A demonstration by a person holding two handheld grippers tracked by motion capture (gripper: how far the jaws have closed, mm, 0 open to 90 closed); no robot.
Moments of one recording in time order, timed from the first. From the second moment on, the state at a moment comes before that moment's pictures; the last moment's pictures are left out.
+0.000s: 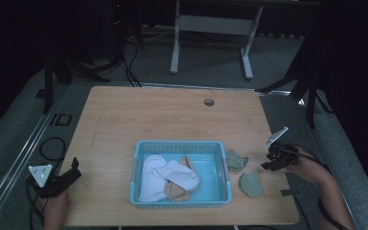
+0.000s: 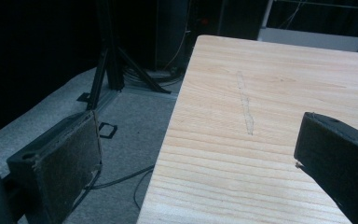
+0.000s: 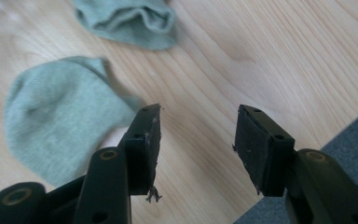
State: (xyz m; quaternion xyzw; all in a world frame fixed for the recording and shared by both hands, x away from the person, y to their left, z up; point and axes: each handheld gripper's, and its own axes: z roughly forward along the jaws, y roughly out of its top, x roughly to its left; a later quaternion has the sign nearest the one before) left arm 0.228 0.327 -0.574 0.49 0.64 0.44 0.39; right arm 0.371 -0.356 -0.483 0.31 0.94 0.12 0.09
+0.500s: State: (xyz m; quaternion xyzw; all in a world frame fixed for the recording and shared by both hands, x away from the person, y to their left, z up) left arm 0.228 0.327 -0.574 0.49 0.64 0.44 0.39; right arm 0.366 -0.386 -0.503 0.44 0.87 0.18 0.15
